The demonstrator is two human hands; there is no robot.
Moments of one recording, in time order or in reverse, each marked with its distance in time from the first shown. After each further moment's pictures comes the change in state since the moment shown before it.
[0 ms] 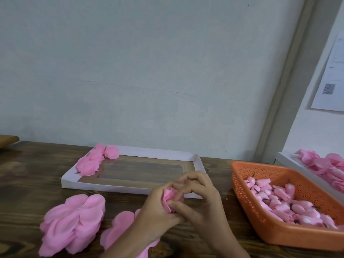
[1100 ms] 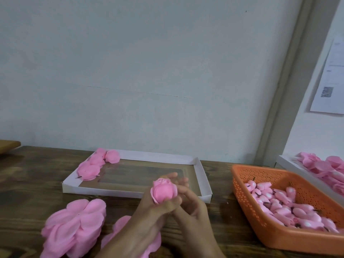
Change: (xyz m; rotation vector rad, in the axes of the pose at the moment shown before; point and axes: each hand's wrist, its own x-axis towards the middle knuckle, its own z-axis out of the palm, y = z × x) left_hand 0.003 0.004 -0.004 -0.611 -0.001 0.033; right_hand -0.010 0.005 0.041 0.707 0.006 0.379
